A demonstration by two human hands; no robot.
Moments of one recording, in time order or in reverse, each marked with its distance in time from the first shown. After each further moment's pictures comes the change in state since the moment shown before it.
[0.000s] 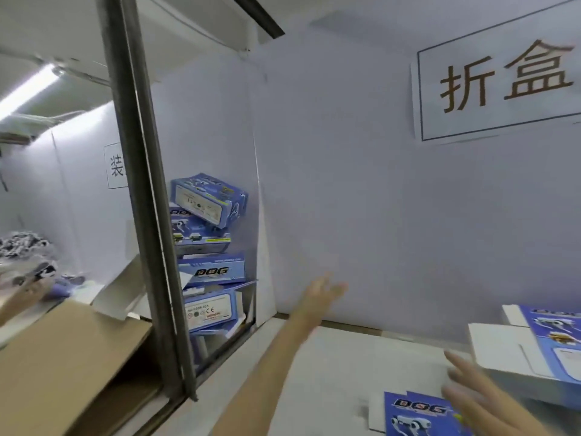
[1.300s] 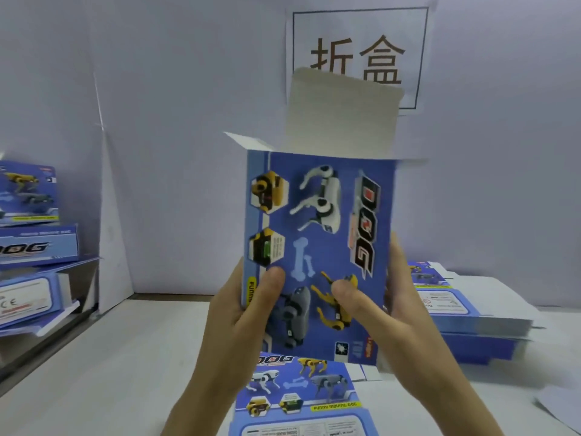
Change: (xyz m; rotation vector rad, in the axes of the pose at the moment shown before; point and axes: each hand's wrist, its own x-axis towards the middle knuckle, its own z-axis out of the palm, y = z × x) left_hand -0.114 0.049 0.107 -0.366 0.055 0.512; right_hand -0.041 -0.063 -0.047 0.199 0.203 -0.454
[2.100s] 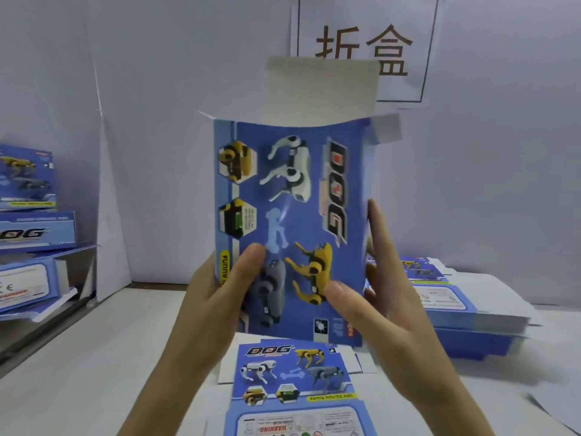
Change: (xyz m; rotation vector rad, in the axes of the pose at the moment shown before) left_hand 0.010 0.013 -0.016 -0.091 -0.024 -0.054; right_hand -0.005 -0.006 0.008 -0.029 -0.096 -0.138
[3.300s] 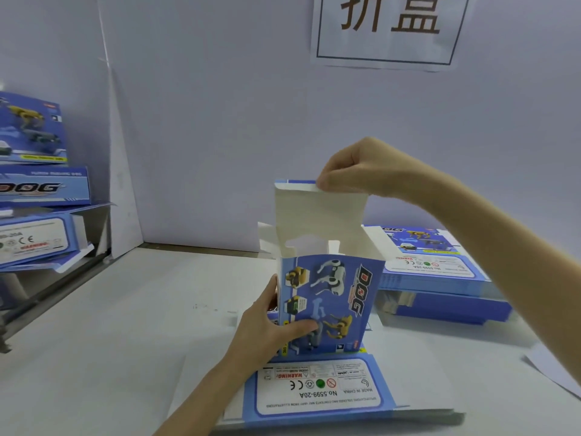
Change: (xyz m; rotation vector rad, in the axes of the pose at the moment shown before) left_hand -0.051 -0.141 -0.015 0.255 -0.155 -0.421; right_hand 0.137 -0.011 -0.011 -0.855 -0.321 0.276
